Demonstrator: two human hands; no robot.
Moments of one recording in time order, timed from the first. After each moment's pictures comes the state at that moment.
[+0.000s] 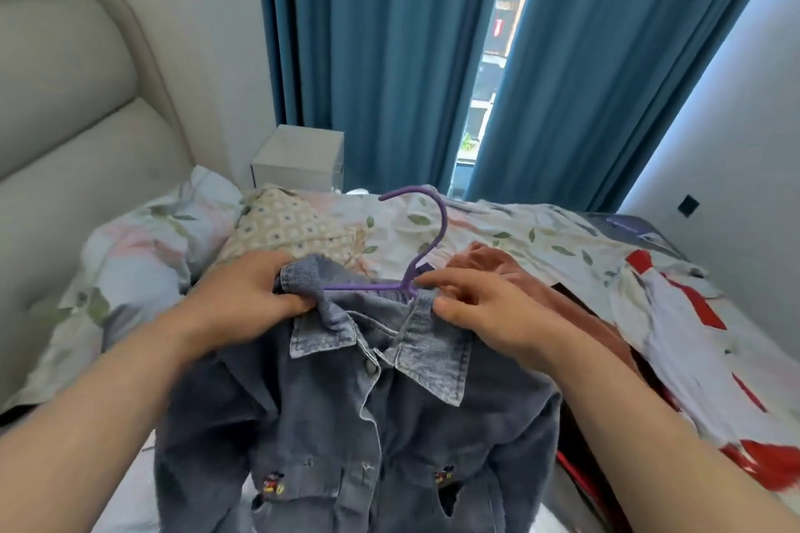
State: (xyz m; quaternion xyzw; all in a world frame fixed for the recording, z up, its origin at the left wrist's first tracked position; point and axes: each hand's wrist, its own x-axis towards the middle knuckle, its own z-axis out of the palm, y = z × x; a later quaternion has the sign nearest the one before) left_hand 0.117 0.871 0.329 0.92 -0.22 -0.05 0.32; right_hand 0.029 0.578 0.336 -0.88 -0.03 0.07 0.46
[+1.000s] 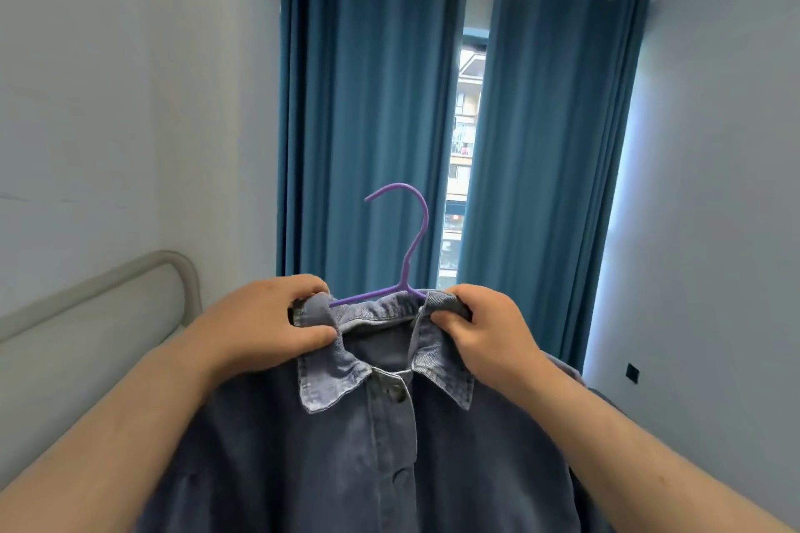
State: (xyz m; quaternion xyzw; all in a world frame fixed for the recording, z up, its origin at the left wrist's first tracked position) left_hand -0.036 0.933 0.687 0.90 -0.33 0.16 0.23; right_hand -0.109 0.659 0.669 -0.90 -0.06 -0.33 0.29
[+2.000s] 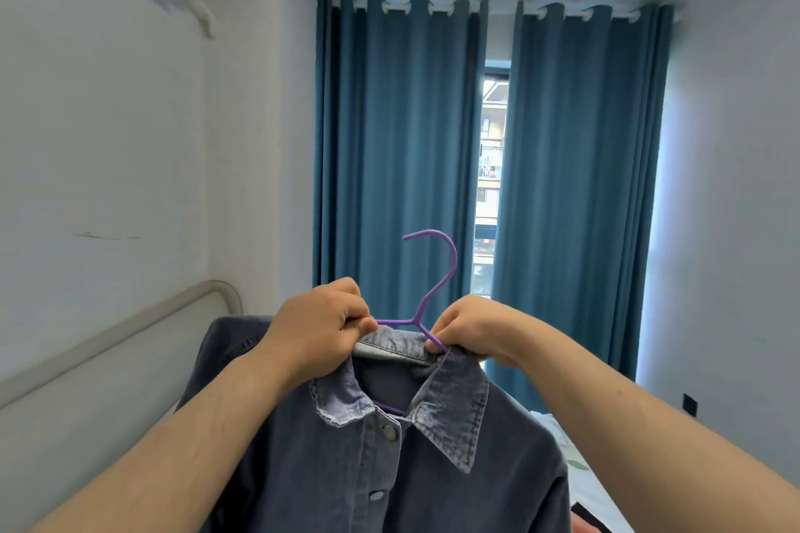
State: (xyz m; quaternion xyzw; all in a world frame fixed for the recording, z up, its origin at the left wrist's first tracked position) left_hand -0.046 0.929 0.699 0.88 -0.34 0.28 0.19; right_hand -0.079 0.695 0.714 -0.93 0.03 -0.02 0.37
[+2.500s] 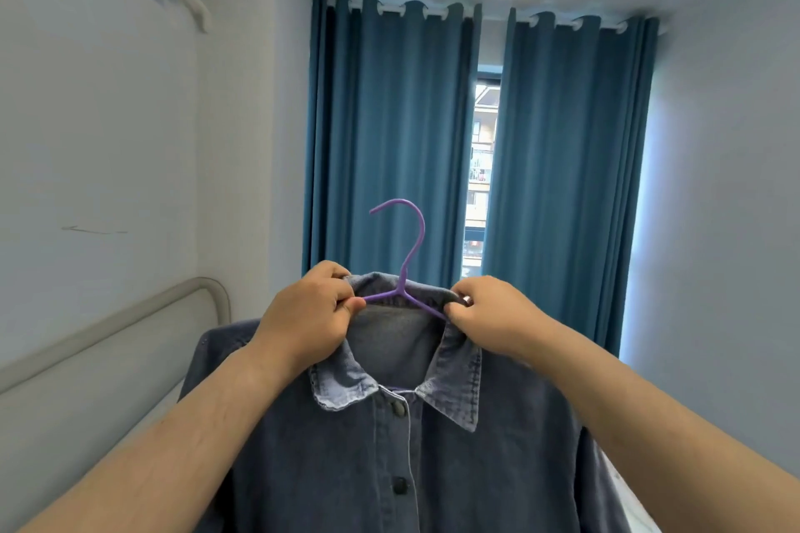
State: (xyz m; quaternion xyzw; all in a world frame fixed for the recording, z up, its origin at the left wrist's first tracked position) left_hand -0.049 0.929 0.699 0.85 -0.30 0.34 0.26; right_hand -0.124 0.694 0.732 -0.96 -0.01 -0.22 0.16
